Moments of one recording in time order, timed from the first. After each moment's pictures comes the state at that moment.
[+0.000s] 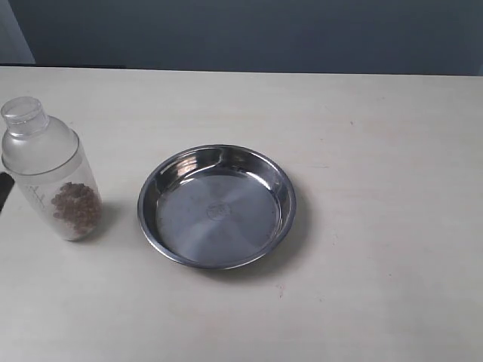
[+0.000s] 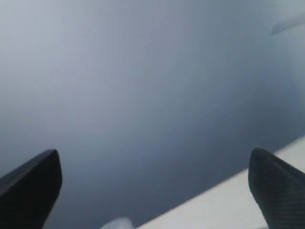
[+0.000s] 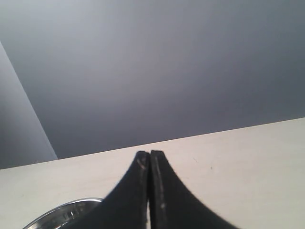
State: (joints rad) left arm -0.07 0.16 0.00 0.53 -0.43 -0.21; right arm 0.26 0.04 0.00 1.17 -0.03 -0.85
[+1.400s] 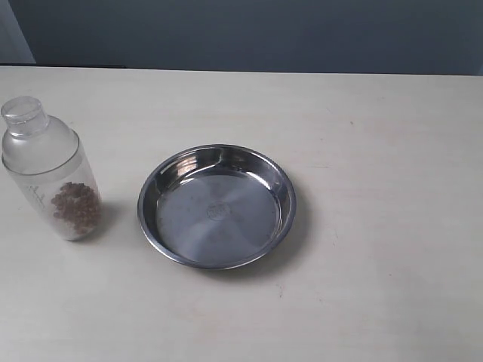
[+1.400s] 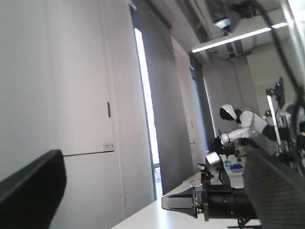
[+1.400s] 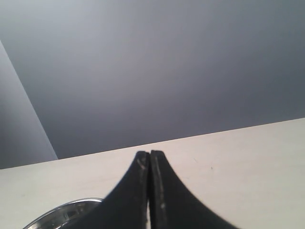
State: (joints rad) left arm -0.07 0.15 0.00 0.91 -1.19 -1.07; right arm 0.26 0.04 0.00 1.17 -0.03 -0.85
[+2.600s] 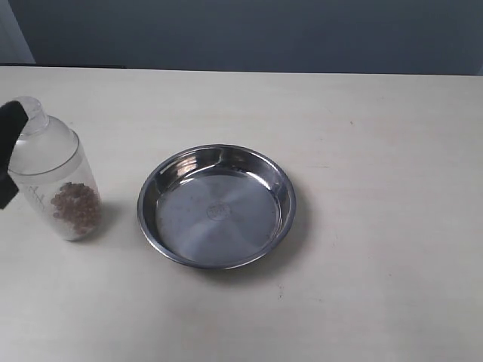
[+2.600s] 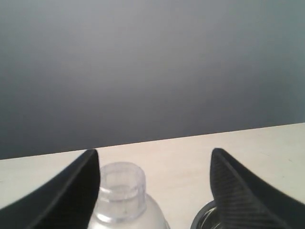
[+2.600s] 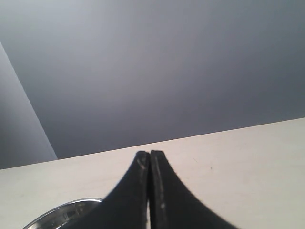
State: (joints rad) left arm -0.04 0.72 -0.13 0.21 -0.54 -0.25; right arm 0.26 0.04 0.00 1.17 -0.04 -0.85
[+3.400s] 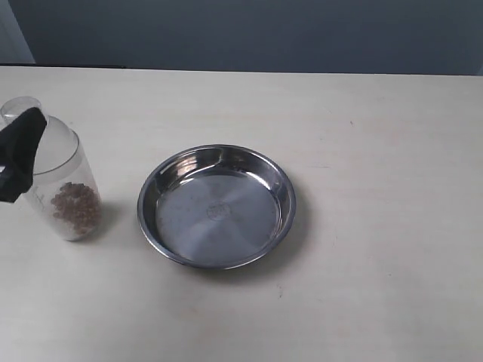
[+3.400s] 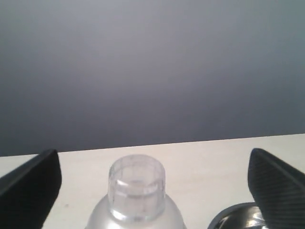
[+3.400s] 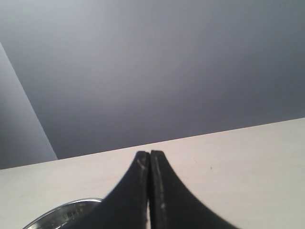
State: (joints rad) left arm -0.04 0.88 -0.09 0.08 -0.75 -0.14; right arm 0.26 0.04 0.00 1.17 -0.04 -0.85
